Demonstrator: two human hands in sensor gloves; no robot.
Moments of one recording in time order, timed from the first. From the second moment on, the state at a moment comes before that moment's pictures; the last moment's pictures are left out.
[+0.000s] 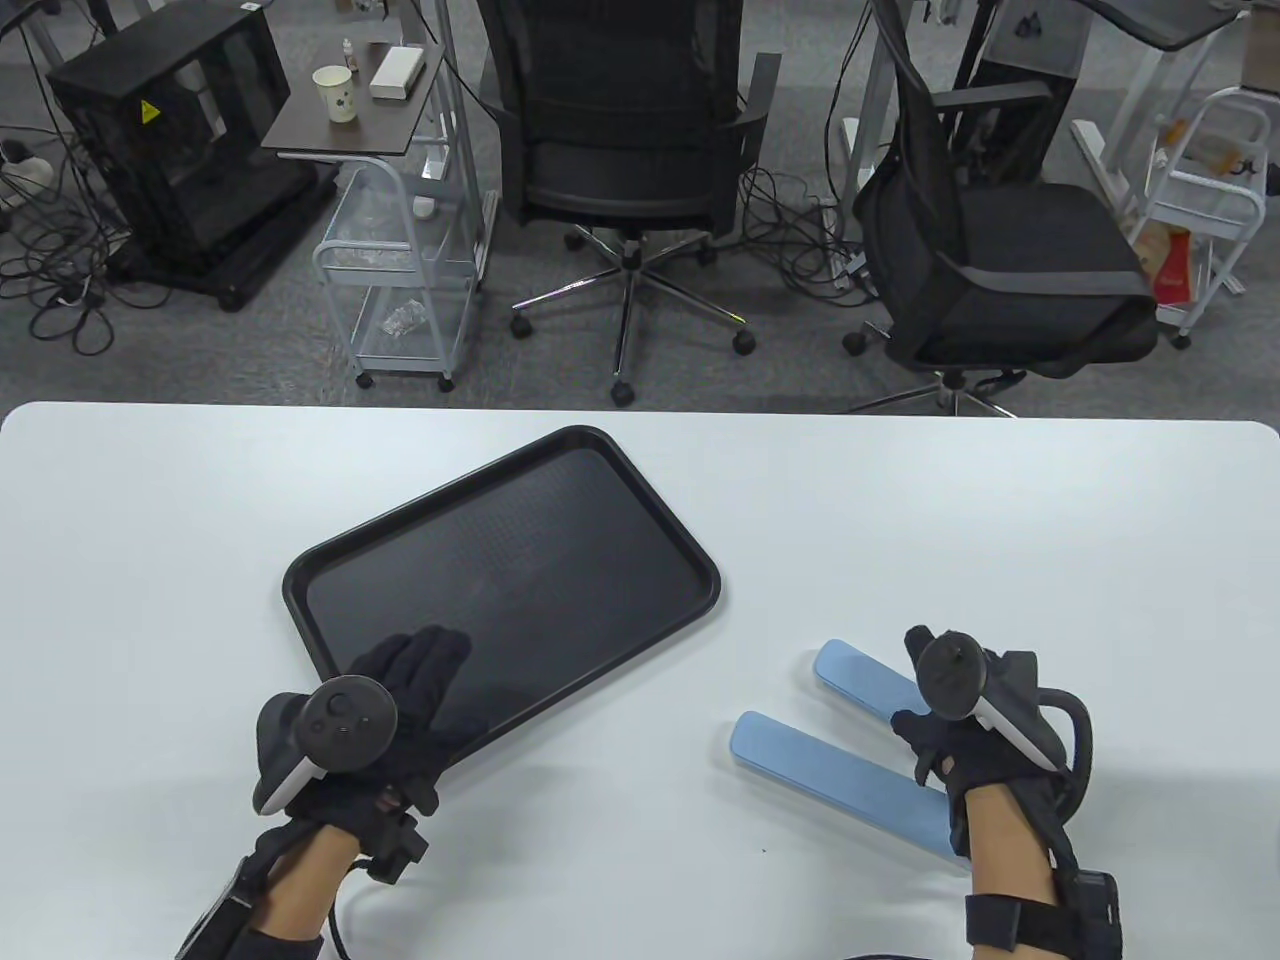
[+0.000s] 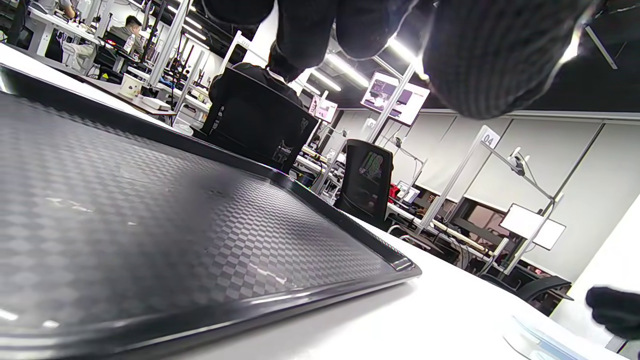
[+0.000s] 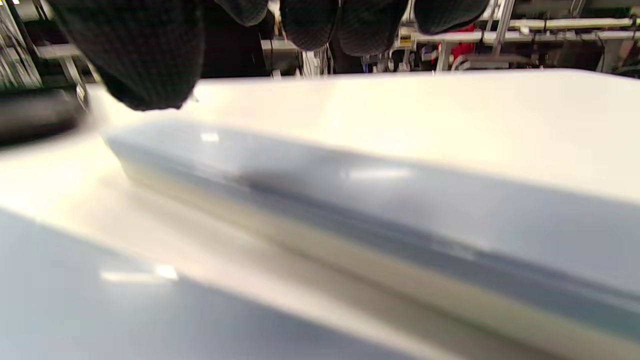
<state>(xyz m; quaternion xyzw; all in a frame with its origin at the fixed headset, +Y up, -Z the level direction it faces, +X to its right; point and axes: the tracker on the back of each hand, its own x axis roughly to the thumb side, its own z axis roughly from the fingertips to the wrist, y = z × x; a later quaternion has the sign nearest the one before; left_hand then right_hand) -0.260 -0.710 -0.289 0.01 -0.14 0.24 0.96 0.253 -0.710 -0.311 -0.05 0.06 0.99 0.07</state>
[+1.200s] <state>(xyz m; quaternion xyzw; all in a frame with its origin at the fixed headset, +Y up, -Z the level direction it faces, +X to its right) -0.244 -0.717 -0.287 -0.01 -0.16 0.22 0.96 0.058 -0.720 -0.276 0.15 0.02 0.99 0.04</state>
